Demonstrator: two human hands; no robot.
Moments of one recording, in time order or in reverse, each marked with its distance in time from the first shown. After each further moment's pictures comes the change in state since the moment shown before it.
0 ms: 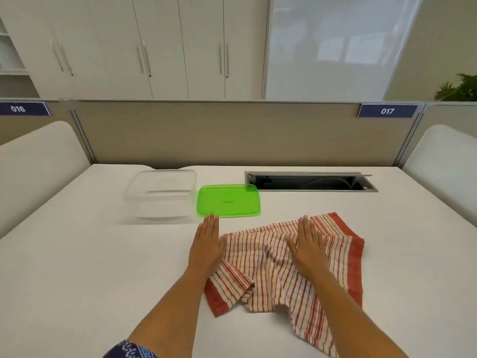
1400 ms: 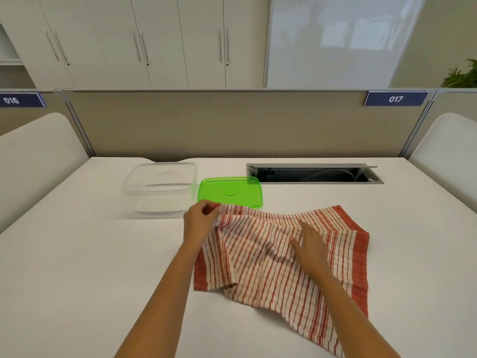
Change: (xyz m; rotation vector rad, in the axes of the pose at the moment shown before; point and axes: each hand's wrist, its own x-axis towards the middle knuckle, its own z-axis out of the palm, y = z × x) left_hand 0.018 0.016 -0.074 -0.723 0.178 -0.330; right_hand -0.010 -0.006 -0.001 0.322 0.046 0.076
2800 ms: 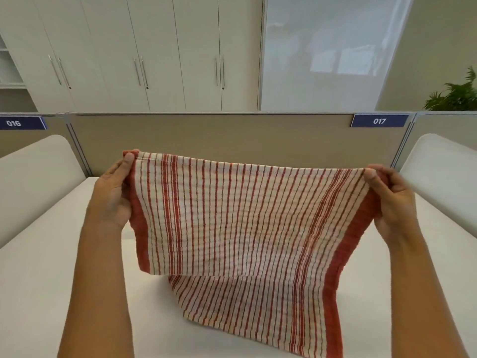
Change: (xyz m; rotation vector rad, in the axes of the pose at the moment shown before) left_hand 0.027 0.071 -0.153 -0.837 0.096 -0.030; right_hand 0.022 -0.040 -0.212 1.097 0.289 -0.181
